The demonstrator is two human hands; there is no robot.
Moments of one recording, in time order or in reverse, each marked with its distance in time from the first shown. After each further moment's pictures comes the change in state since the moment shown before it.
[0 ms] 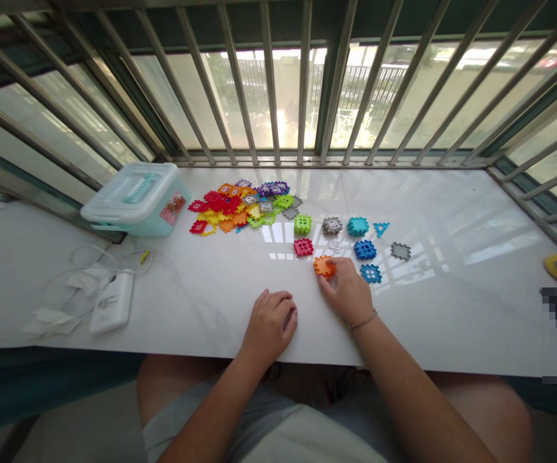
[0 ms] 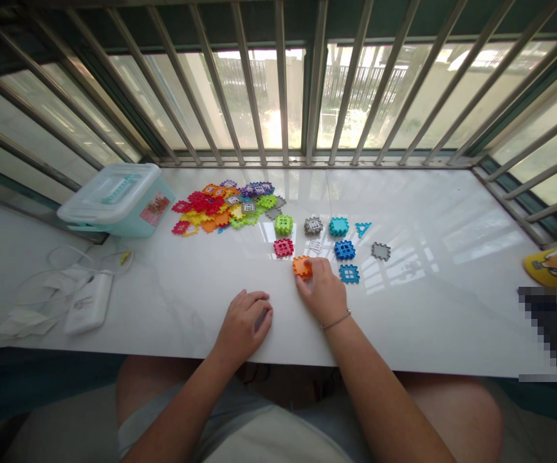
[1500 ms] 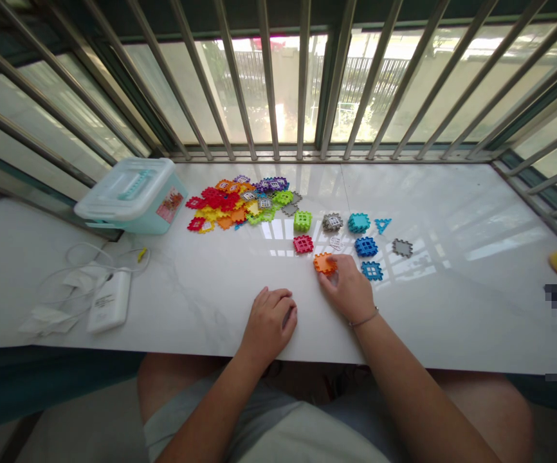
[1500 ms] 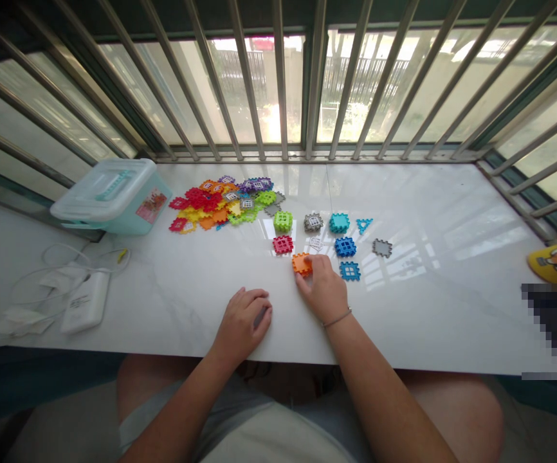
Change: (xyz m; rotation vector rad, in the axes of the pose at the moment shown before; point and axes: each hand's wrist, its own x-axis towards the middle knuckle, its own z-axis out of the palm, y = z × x) left_hand 0.000 0.000 0.001 0.002 0.004 0.005; right_hand 0.000 -0.001 -0.001 -0.006 -0.008 0.007
